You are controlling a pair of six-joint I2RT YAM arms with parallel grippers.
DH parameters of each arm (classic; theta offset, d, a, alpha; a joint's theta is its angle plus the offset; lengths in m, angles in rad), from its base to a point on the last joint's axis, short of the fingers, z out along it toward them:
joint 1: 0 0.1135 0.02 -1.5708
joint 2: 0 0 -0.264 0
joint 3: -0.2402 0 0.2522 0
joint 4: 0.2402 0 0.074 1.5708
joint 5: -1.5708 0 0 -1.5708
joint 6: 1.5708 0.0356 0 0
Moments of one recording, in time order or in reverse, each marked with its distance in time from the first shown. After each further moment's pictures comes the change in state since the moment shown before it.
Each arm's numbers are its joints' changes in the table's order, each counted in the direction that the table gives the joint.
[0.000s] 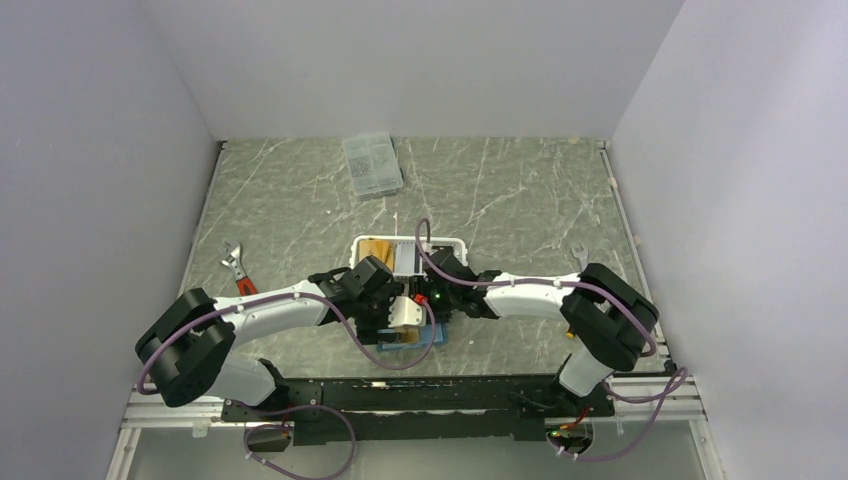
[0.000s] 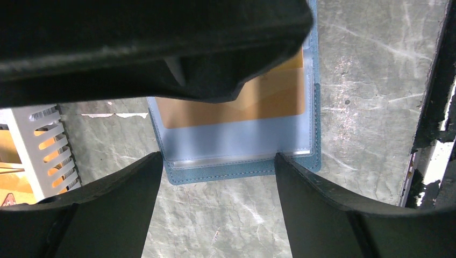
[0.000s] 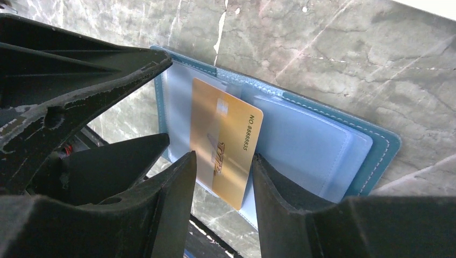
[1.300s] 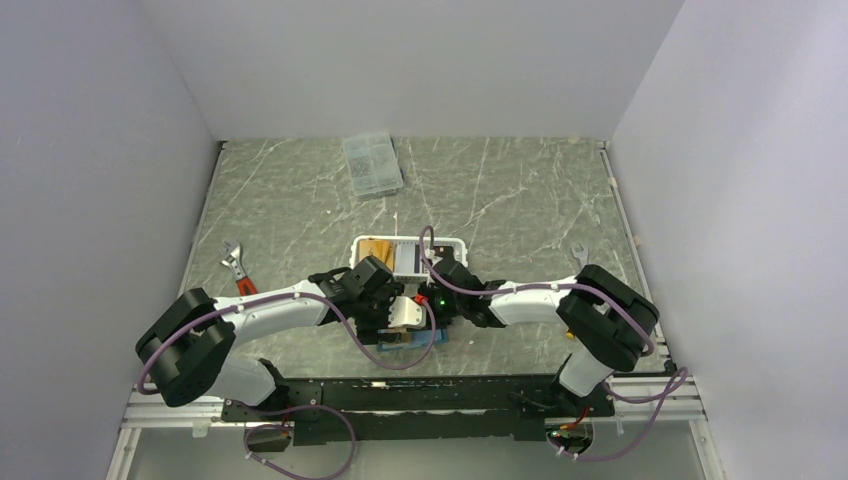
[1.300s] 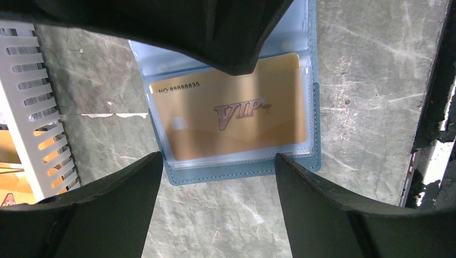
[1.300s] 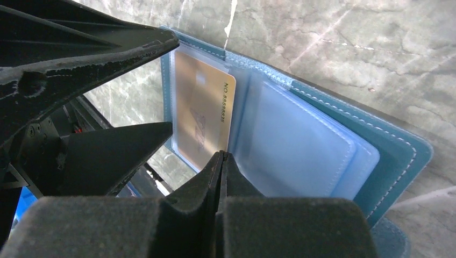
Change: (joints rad) left arm 0.000 0.001 0.000 0.000 0.000 0.000; right arm 0.005 -0.008 0.115 -0.193 0.070 0.016
